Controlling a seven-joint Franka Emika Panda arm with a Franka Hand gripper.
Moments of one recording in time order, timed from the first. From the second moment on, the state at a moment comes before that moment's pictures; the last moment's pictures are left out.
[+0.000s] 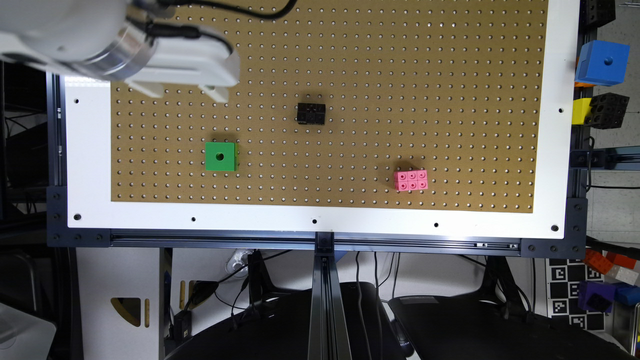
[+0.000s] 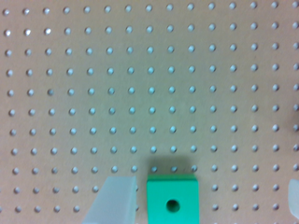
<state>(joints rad) -0.35 0.09 0.00 -2.10 -0.01 2.27 0.46</state>
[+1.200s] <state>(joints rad) -0.35 0.30 0.00 -1.97 -0.01 2.33 0.46</state>
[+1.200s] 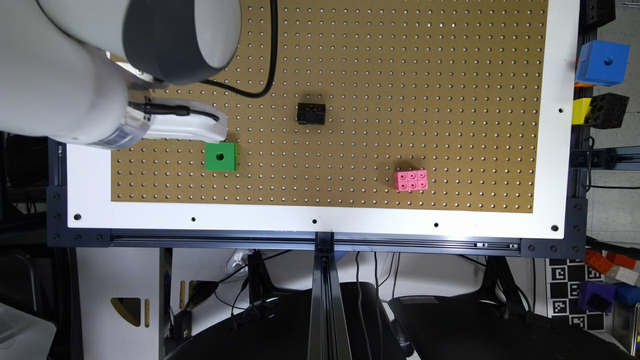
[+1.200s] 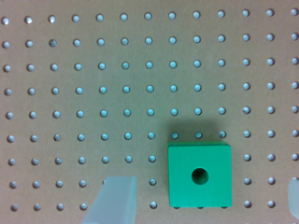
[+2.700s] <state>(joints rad) -0.35 0.54 0.02 -1.89 -0.01 2.47 0.46</state>
